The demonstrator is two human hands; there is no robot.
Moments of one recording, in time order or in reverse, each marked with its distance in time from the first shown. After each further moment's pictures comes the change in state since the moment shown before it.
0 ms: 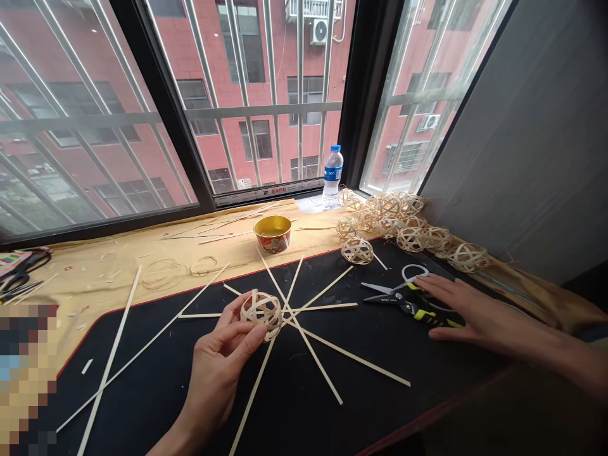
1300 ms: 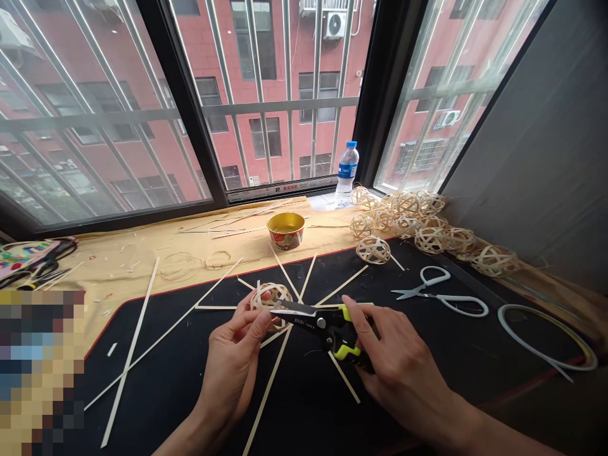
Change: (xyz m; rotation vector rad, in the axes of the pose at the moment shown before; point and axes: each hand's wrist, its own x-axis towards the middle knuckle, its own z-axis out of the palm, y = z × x) left_hand -0.003 0.005 0.004 -0.314 0.058 -0.079; right_hand 0.056 -0.201 -0.012 0.073 0.393 -0.115
